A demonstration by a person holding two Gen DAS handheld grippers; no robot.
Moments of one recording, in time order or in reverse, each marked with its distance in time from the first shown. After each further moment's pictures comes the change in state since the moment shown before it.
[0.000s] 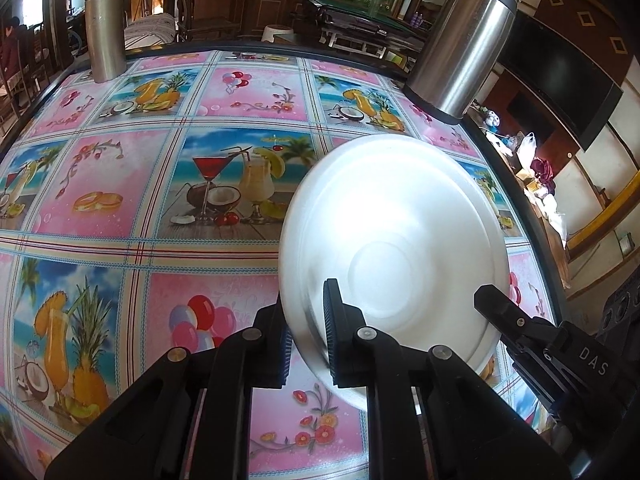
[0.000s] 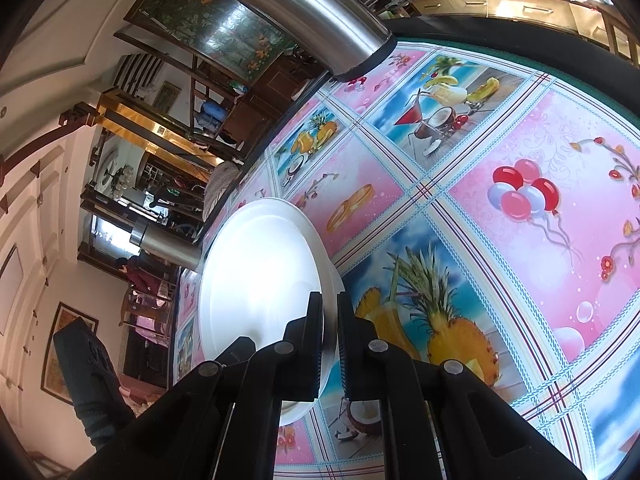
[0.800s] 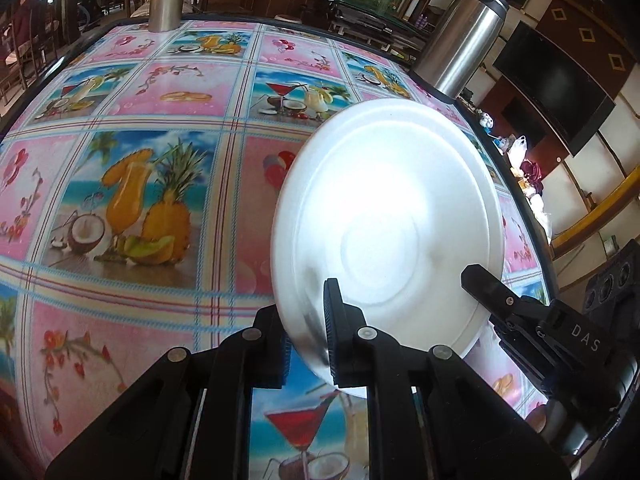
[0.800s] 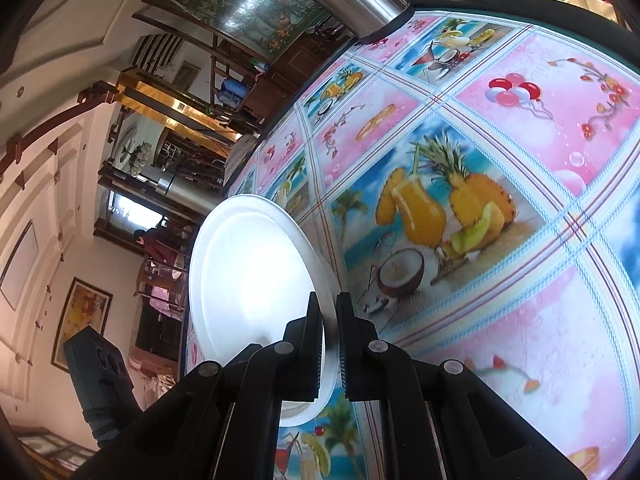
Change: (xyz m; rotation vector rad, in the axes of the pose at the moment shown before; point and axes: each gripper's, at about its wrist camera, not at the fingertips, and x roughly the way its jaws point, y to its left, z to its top) left arm -0.065 0.057 -0.096 -0.059 0.026 -0.047; right arm -0.032 0.011 -0.082 -0.049 0.074 0.070
